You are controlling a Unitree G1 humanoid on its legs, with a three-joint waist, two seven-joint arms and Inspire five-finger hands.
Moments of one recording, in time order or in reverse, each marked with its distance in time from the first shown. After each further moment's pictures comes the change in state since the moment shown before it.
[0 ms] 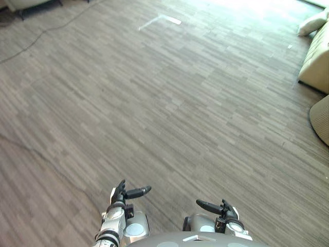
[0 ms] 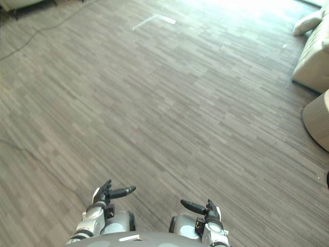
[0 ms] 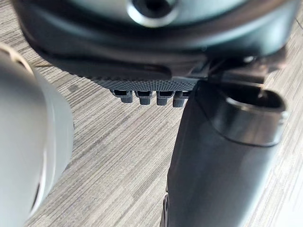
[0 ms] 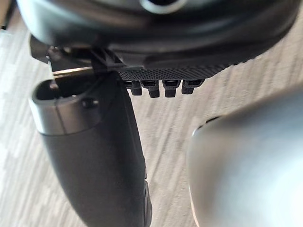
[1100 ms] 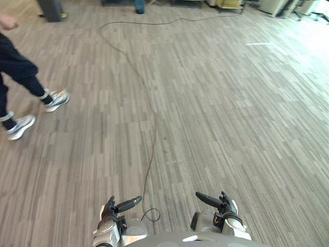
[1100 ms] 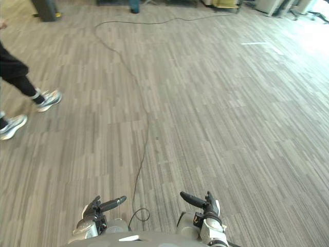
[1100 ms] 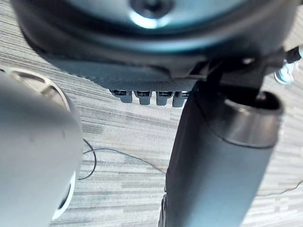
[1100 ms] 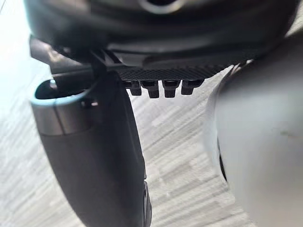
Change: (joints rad) left arm 0.035 -0.003 0.070 0.036 -0.059 0.023 -0.017; right arm -0.013 0.001 -0.030 -0.043 0.041 -0.017 -0.012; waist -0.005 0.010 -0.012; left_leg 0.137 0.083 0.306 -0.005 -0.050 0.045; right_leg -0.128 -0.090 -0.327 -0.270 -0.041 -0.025
